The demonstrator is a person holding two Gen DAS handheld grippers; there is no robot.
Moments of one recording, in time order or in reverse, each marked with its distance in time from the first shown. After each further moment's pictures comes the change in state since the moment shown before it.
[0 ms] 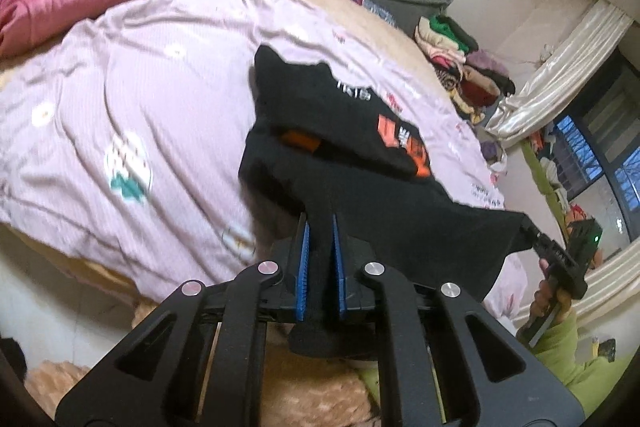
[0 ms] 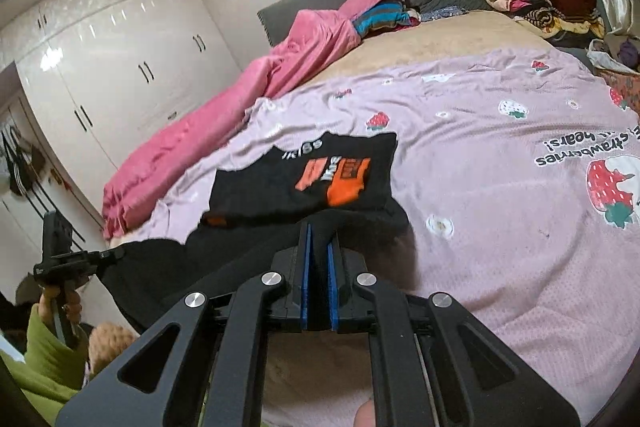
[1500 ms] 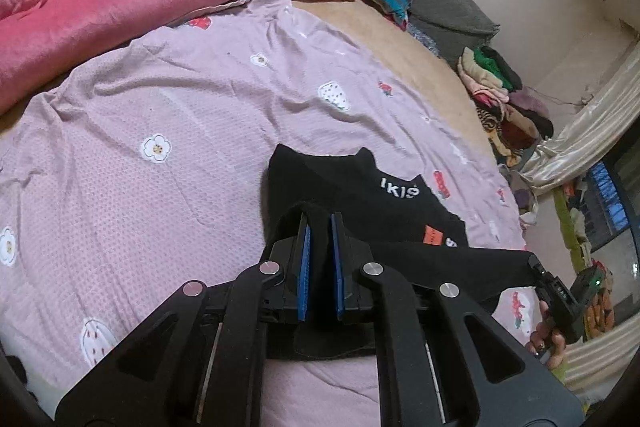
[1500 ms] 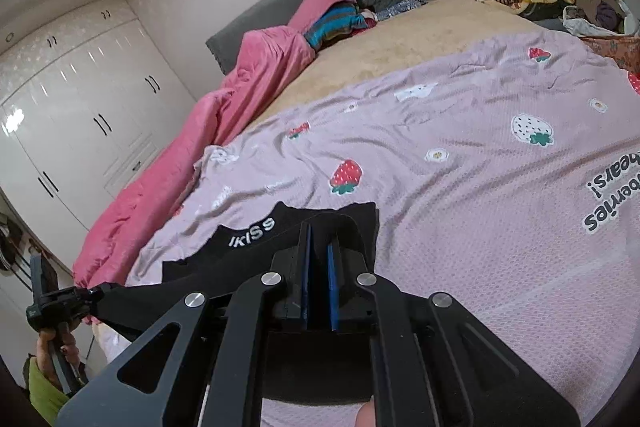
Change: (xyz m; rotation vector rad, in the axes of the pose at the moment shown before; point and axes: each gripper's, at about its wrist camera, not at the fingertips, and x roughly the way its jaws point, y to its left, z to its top) left arm 0.090 0.026 0.144 -0.099 -0.031 0.112; right arm 0.142 -0.056 0.096 0.173 -0.045 -0.091
